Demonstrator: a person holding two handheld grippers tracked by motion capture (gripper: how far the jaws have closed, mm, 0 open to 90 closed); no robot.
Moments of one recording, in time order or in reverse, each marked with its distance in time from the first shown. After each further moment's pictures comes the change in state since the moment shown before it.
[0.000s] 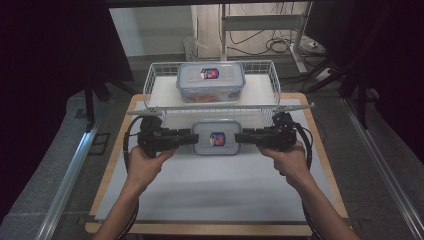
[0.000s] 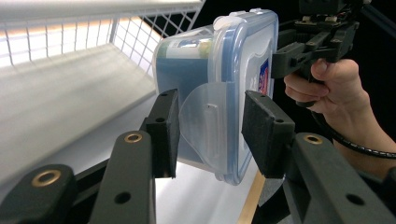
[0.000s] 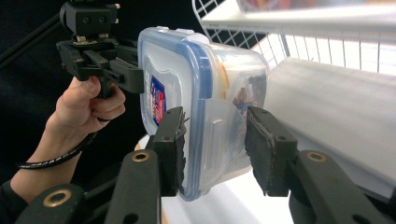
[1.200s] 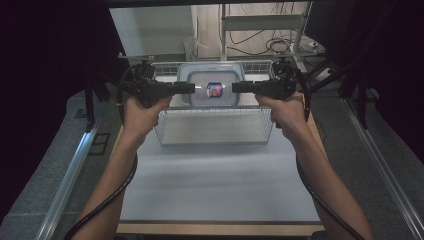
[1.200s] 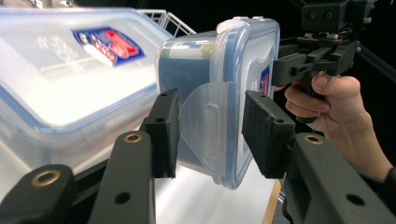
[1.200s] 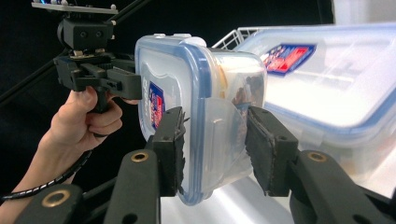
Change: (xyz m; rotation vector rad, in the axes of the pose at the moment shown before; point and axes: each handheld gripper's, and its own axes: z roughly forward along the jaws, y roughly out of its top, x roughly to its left) left arm 0.022 0.107 -0.016 -0.064 0.024 -0.021; right arm -0.011 0.111 0.001 -0.066 -0.021 -0.002
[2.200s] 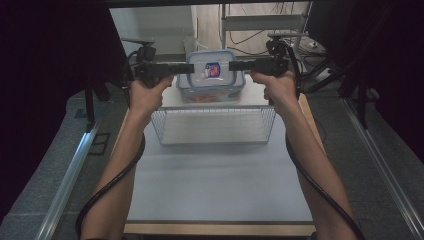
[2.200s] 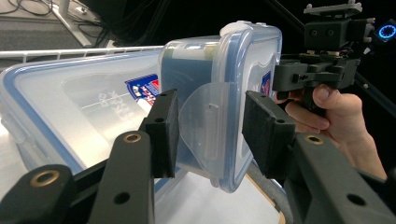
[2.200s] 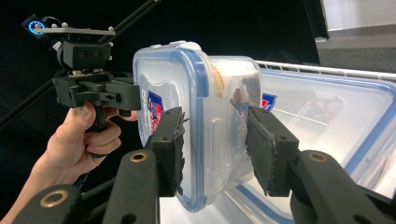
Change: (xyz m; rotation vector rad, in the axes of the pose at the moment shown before) left arm 0.041 0.029 0.015 -0.052 0.024 -0.106; right arm -0.039 0.042 0.025 -0.022 -0.004 0.068
